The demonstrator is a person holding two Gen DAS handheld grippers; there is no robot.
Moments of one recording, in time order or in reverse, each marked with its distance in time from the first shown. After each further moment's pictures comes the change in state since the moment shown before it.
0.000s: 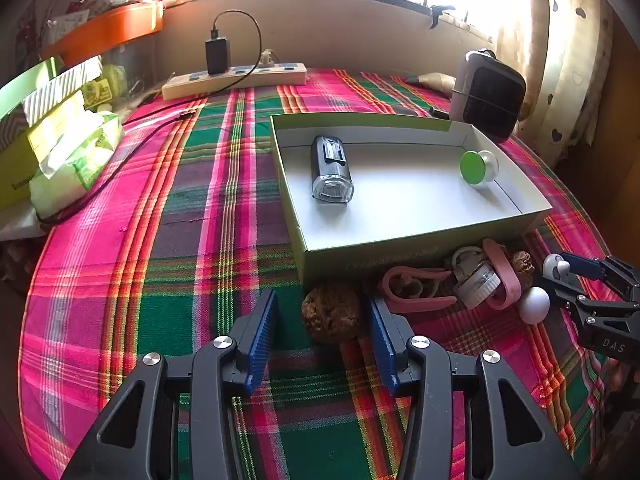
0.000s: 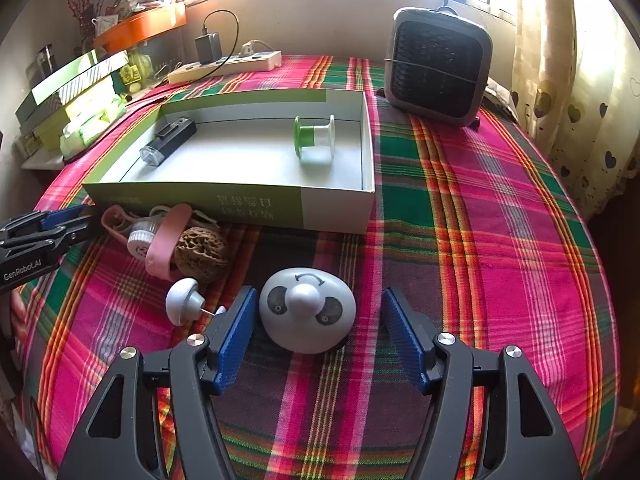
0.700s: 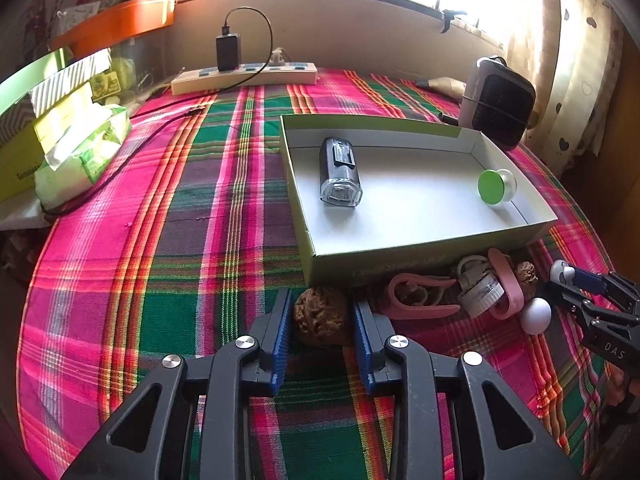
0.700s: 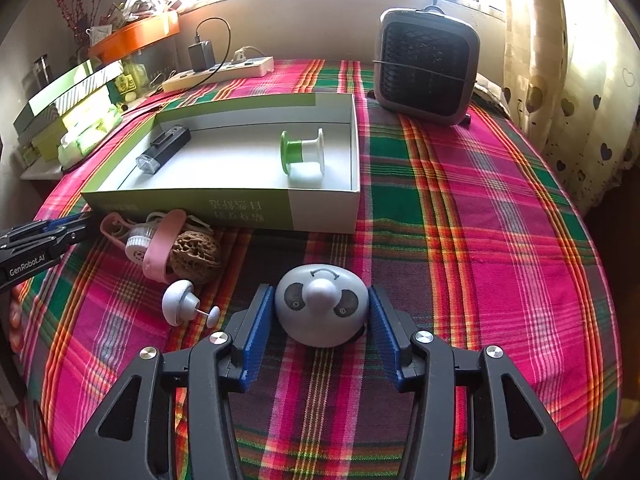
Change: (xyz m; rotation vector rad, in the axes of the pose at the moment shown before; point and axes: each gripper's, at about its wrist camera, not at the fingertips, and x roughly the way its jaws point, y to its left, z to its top) left arm 0.001 0.004 0.003 -0.034 0.003 0.014; right arm -0.004 -0.004 -0.002 0.032 -0.015 -0.005
